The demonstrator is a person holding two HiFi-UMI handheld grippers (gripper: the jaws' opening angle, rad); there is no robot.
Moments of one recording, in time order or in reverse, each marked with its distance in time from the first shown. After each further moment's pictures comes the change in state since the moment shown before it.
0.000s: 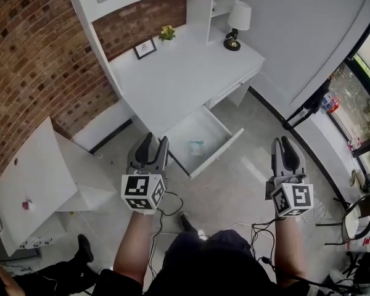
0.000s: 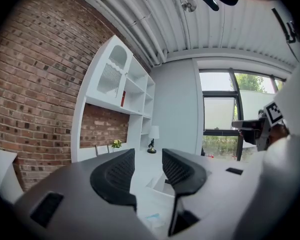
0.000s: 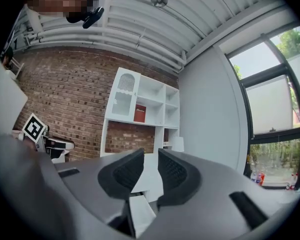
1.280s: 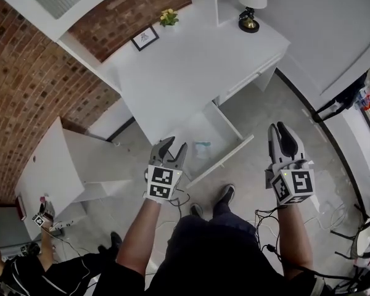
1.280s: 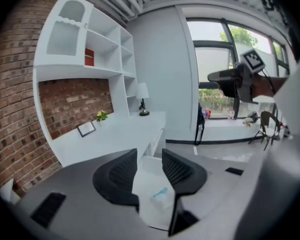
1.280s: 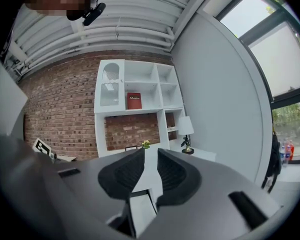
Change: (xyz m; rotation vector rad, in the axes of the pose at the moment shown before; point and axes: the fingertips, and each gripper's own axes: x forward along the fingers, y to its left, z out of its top) left arm 0.187 -0.049 -0.145 0.250 0.431 -0.031; right arm 0.178 -0.112 -0.102 0.179 0.099 0.177
